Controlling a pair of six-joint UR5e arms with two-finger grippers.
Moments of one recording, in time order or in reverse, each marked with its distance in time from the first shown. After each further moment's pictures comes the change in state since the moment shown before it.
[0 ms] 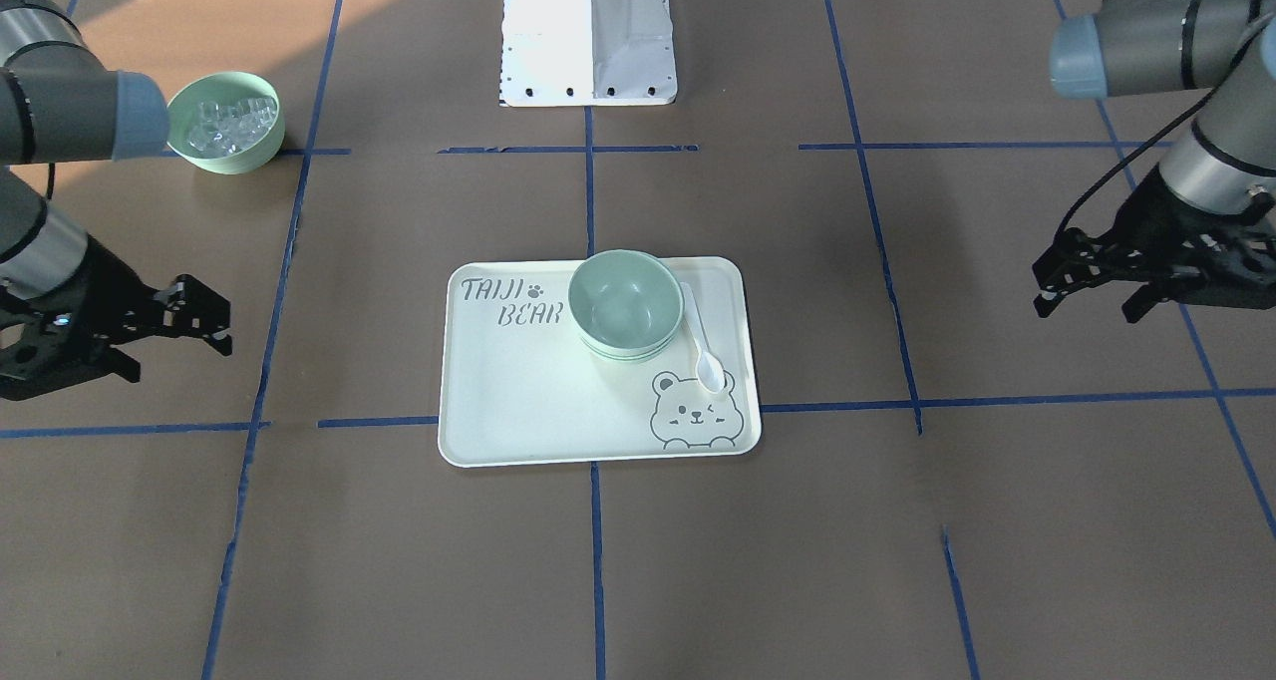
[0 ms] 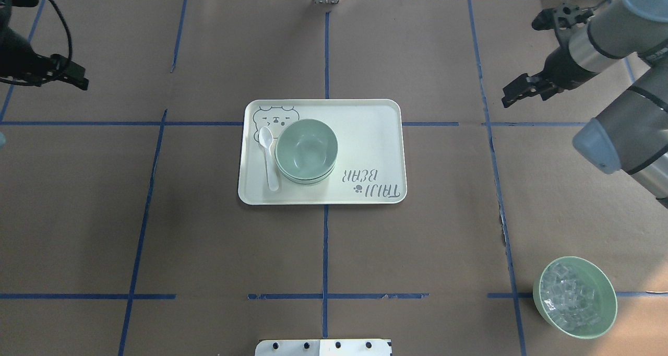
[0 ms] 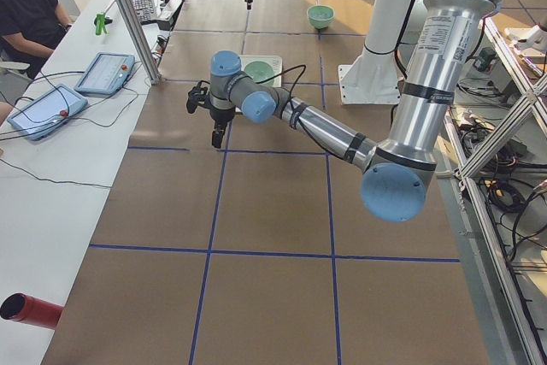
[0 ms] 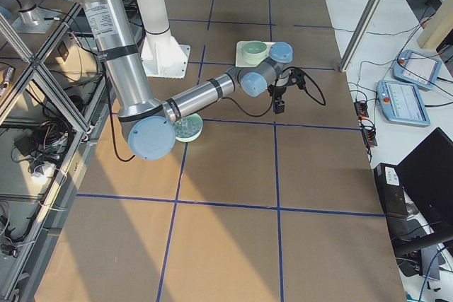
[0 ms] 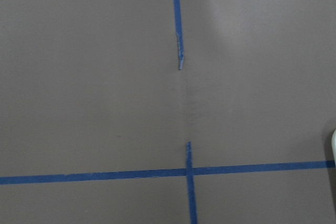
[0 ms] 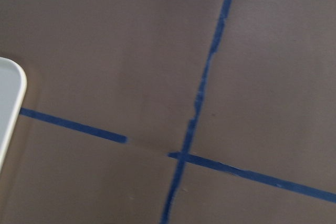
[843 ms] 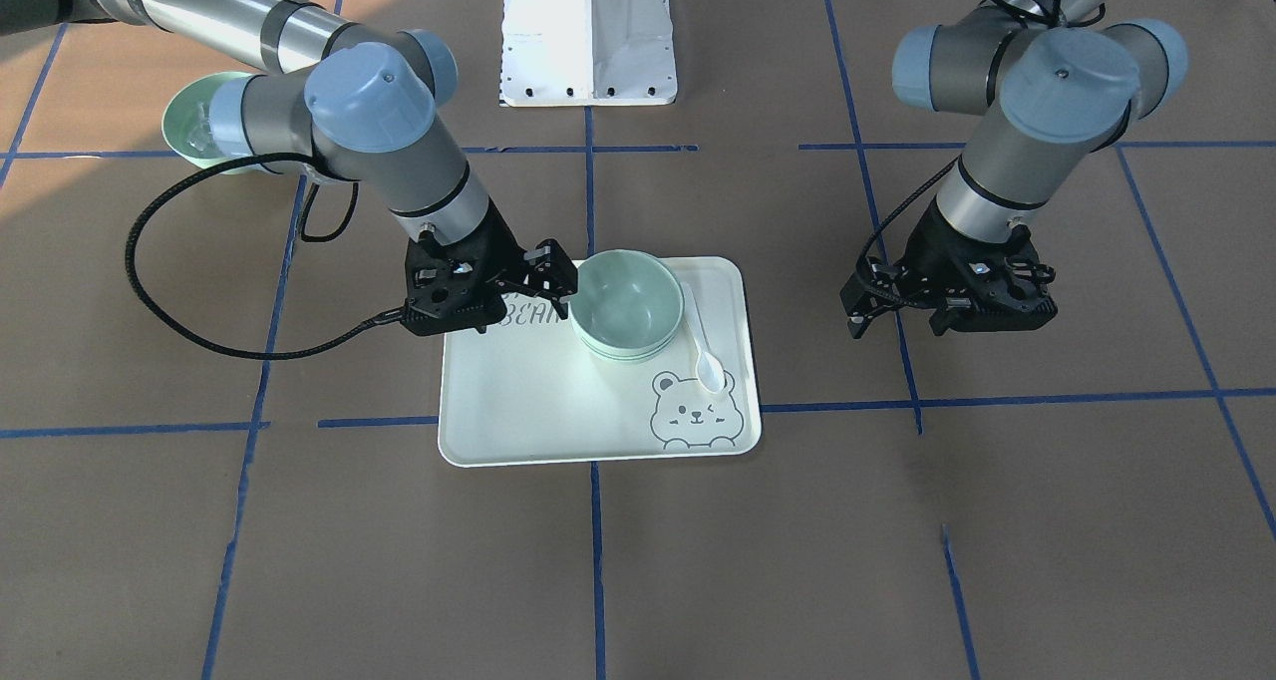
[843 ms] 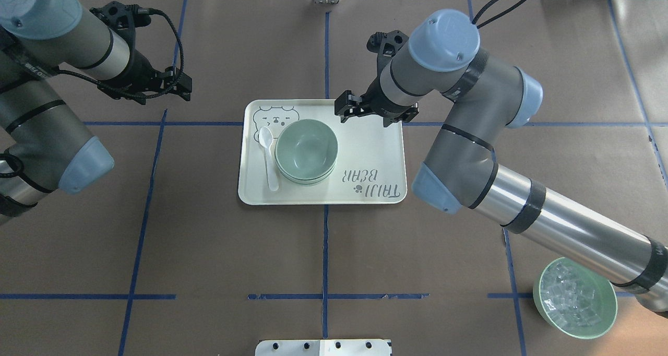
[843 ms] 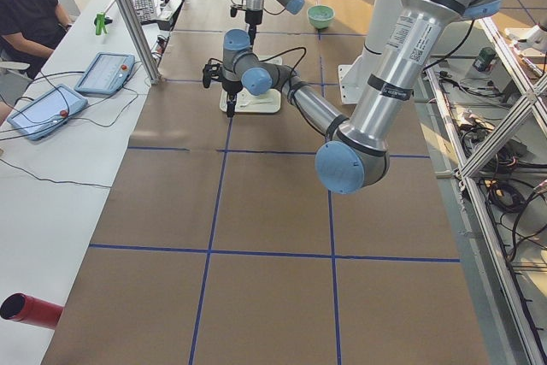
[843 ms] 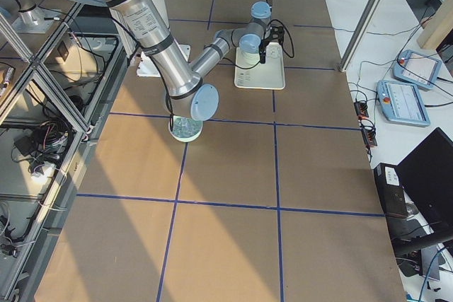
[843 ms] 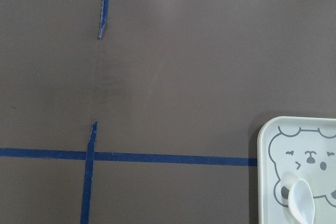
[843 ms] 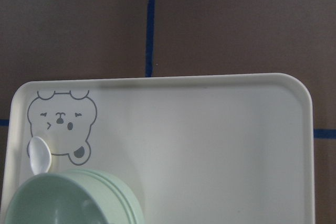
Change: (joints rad) left arm 0.266 -0.240 0.058 0.002 0.131 -0.438; right arm -0.355 0.414 -0.104 0.040 -0.204 0.657
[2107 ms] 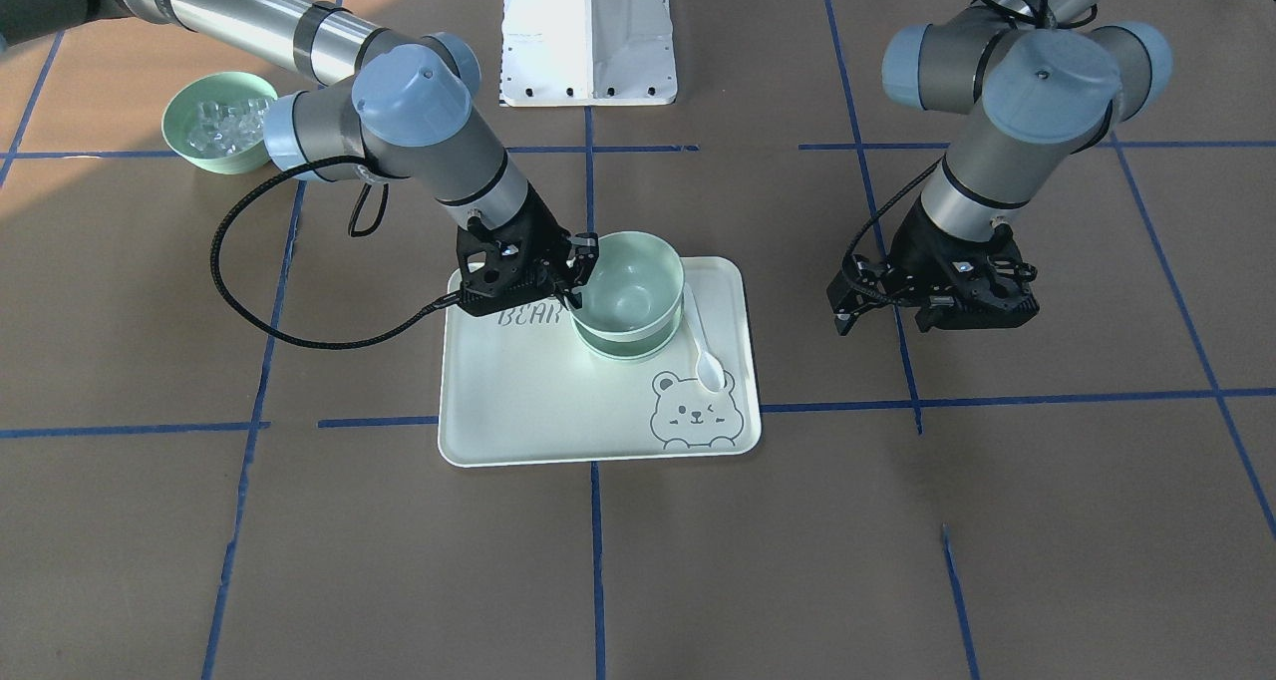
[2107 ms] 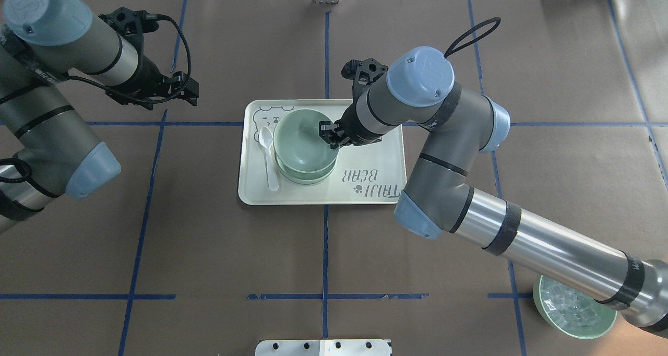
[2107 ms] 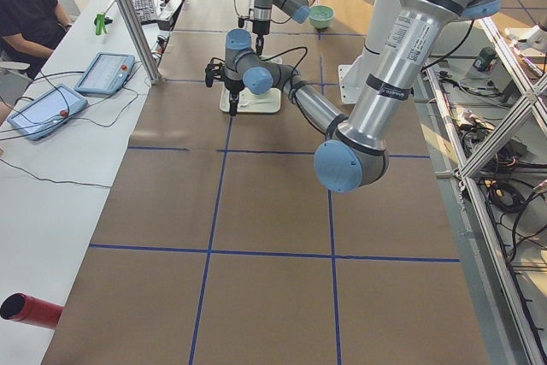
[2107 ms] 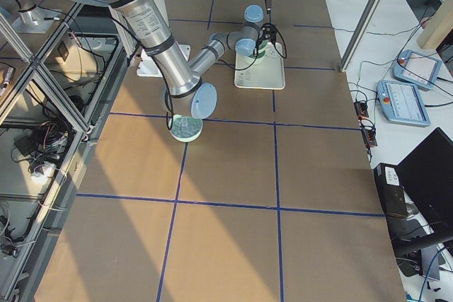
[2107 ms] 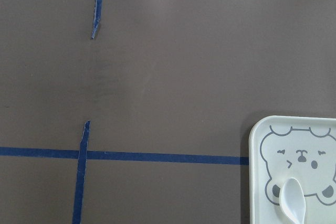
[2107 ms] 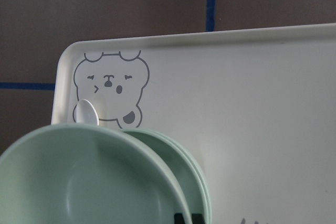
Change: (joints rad) left arm 0.027 -0.011 0.006 -0.005 0.002 -0.036; right arm -0.105 0.031 -0.074 0.182 -0.037 0.080
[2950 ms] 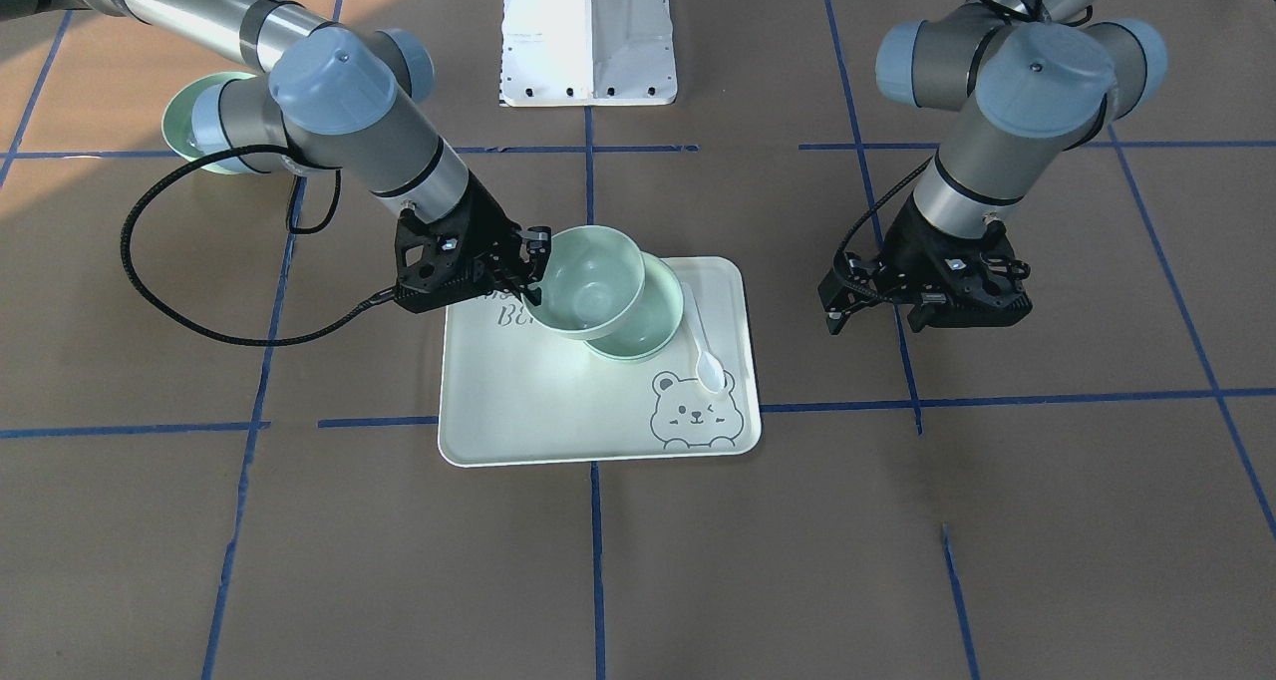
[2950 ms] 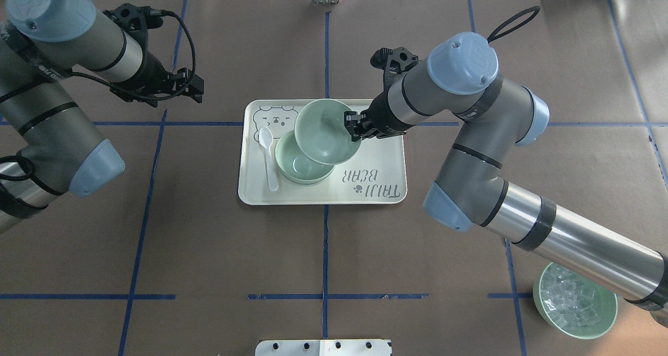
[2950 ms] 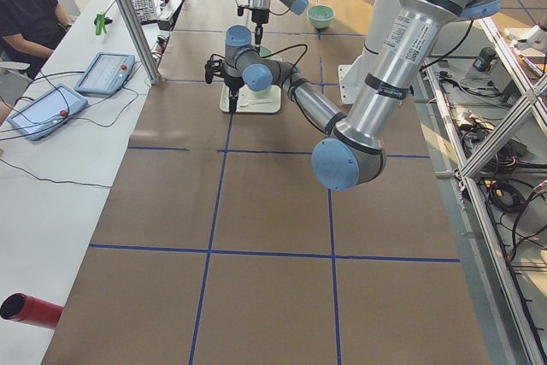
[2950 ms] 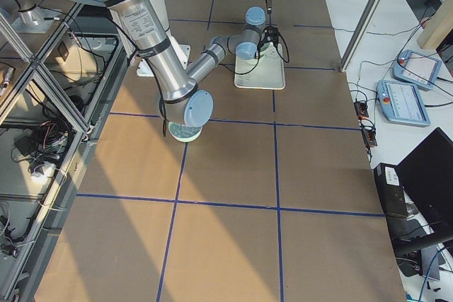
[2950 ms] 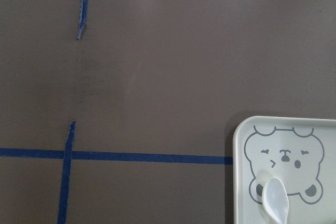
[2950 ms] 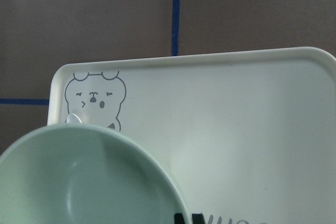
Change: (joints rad) left arm 0.000 -0.017 -0.002 0.006 0.000 -0.004; right arm 0.043 -0.076 0.084 0.004 0.040 0.003
